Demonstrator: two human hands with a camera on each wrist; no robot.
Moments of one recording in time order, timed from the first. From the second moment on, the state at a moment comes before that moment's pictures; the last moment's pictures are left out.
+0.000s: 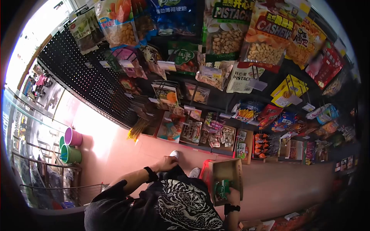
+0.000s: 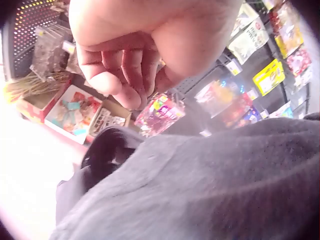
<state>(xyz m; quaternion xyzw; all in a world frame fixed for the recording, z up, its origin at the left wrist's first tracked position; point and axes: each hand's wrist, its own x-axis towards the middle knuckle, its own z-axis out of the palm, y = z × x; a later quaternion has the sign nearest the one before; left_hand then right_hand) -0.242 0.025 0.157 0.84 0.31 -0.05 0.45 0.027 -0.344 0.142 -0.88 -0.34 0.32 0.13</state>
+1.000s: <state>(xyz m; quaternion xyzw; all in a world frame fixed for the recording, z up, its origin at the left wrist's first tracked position) -0.146 0.258 0.340 0.54 0.21 0.31 0.76 -0.070 0.090 0.293 -0.58 -0.25 0.31 0.71</state>
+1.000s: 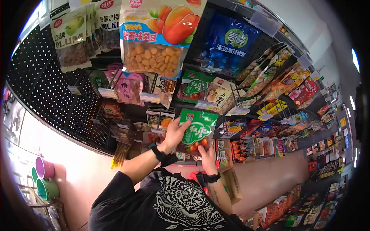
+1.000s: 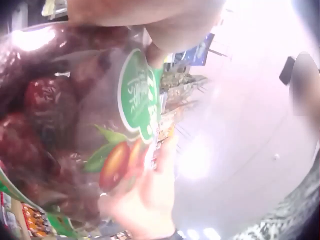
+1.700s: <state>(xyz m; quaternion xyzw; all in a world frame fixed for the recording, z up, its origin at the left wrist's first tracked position) -0.116 0.296 0.358 0.52 0.15 0.35 0.76 -0.043 0.134 0.312 -0.59 -0.22 0.23 0.74</state>
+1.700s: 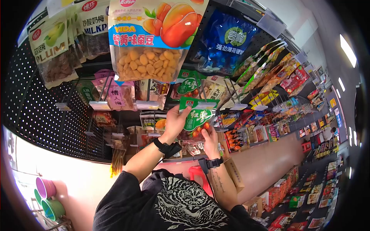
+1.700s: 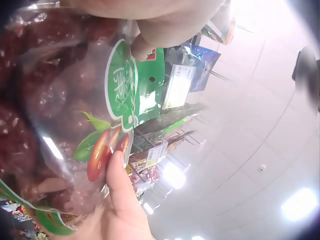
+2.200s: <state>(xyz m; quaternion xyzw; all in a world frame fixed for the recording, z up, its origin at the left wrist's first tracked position) -0.096 0.316 0.369 0.66 0.13 0.36 0.65 -0.041 0.131 0.318 -0.59 -0.19 0.25 0.74</state>
